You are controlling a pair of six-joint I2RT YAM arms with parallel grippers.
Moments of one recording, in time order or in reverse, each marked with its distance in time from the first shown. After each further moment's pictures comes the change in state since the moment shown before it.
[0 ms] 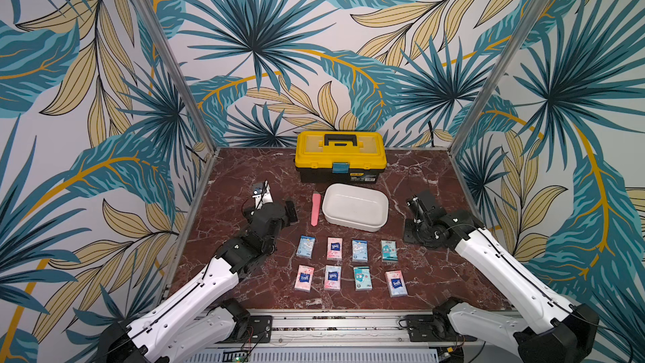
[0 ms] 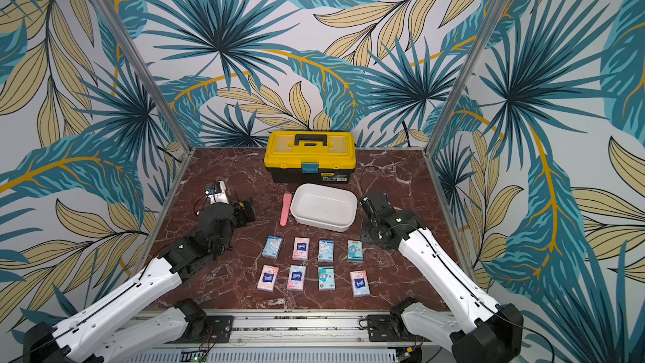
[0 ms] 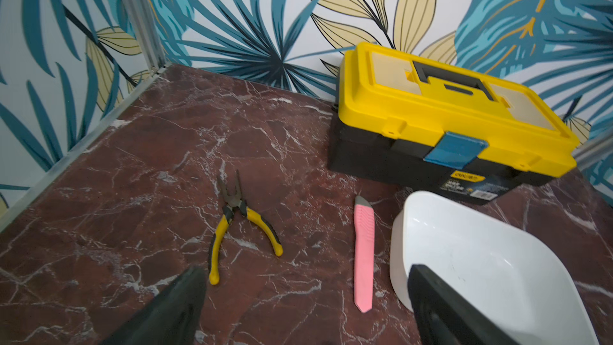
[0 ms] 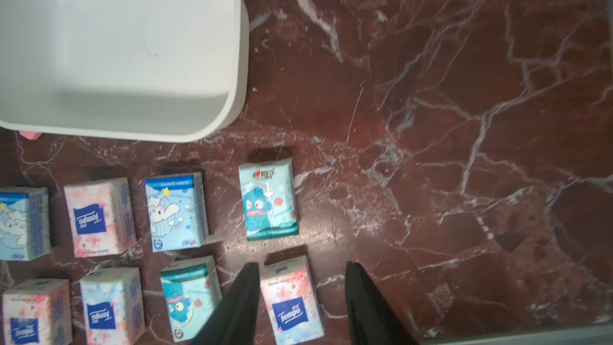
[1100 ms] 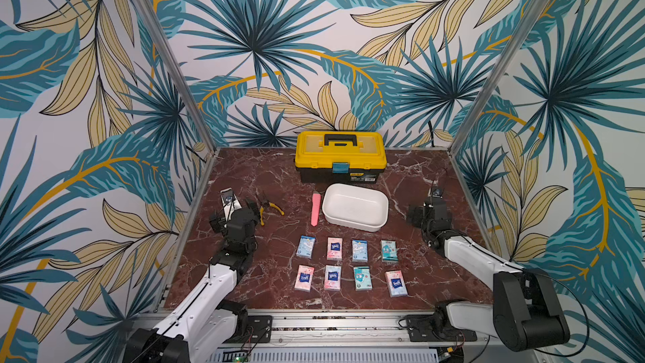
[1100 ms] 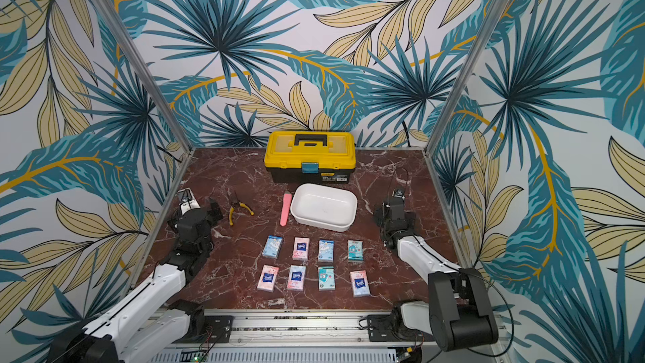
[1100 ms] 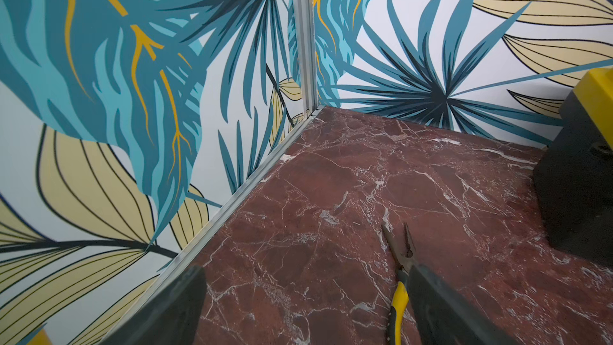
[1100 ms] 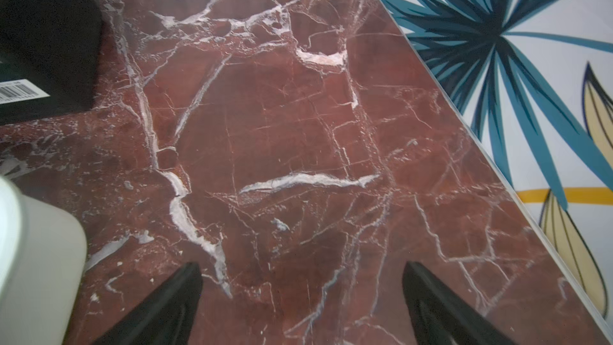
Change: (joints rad) left arm 0.373 0.029 -0.330 0.513 -0.108 0.371; right arm -0.332 0.172 -0.541 1.241 0.148 -0.399
